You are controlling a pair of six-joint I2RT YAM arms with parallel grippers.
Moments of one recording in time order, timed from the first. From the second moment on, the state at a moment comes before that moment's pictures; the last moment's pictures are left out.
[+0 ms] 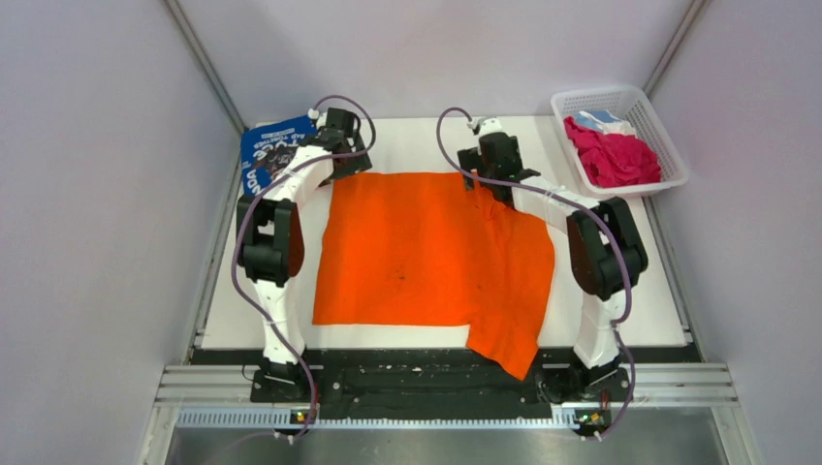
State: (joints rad) left arm -0.21 2.09 1.76 -0.60 -0.30 -0.53; right arm 0.43 1.95 1.37 -0.02 0.31 -0.04
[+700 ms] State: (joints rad) left arm -0.33 1.42 0.83 -0.41 0.07 -0.69; right arm 0.43 1.22 0.59 -0.15 0.13 0.57
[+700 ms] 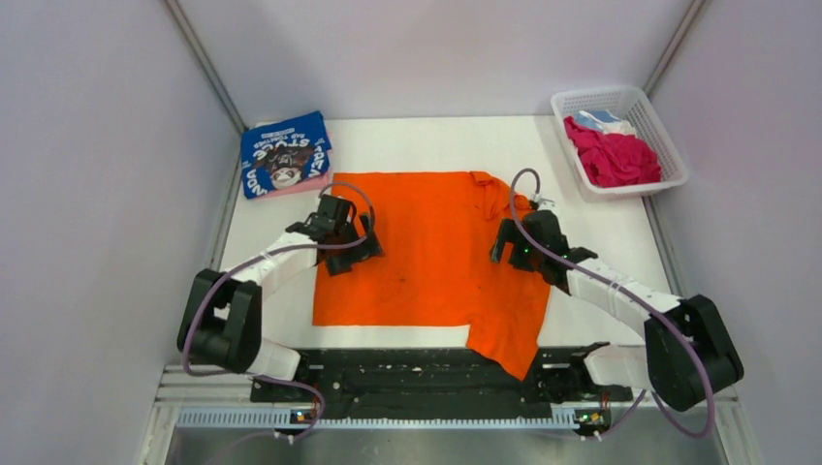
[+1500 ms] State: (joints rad) left arm -0.26 2.02 1.46 -0.46 -0.05 -0.67; right arm 0.24 1.91 1.21 -0.07 0.16 0.49
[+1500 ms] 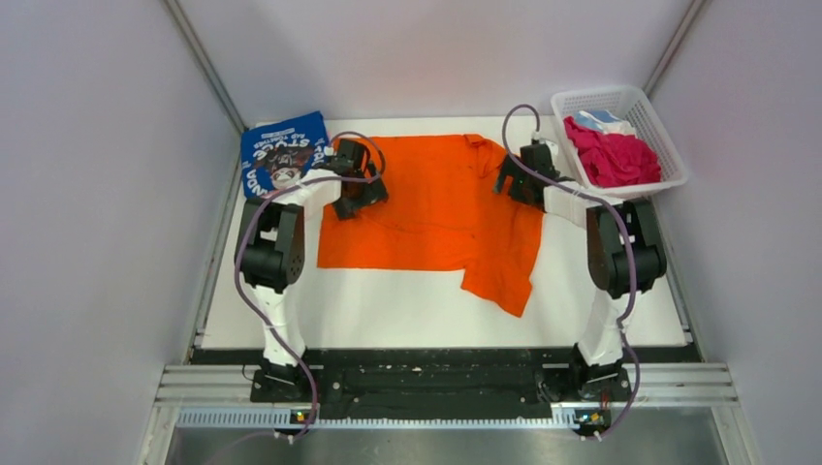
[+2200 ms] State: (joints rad) left arm -0.13 1.35 0.80 -0.55 -0.24 -0.79; right arm 0.24 1.04 0.60 -0.19 0.22 0.69
